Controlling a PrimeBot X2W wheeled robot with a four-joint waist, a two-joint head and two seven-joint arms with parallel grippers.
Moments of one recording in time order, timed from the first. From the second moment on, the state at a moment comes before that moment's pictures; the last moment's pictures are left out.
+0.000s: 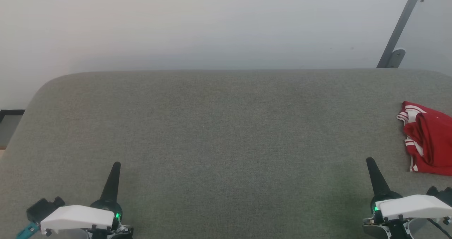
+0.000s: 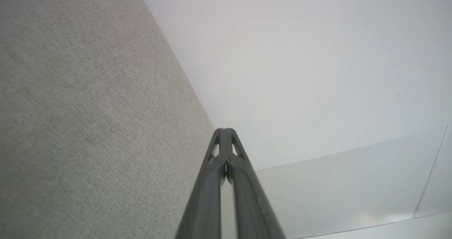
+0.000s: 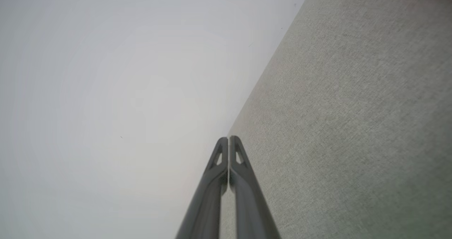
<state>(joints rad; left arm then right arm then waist) -0.03 0.11 0.08 0.22 -1.31 -0.13 0.02 -0.05 -0.05 -0.12 0.26 1.20 0.13 0.02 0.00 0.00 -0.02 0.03</state>
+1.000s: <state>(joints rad) -0.08 0.07 0.10 0.24 -1.51 -0.13 0.08 -0.09 -0.05 -0.12 0.25 1.47 0.13 0.08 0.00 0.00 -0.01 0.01</state>
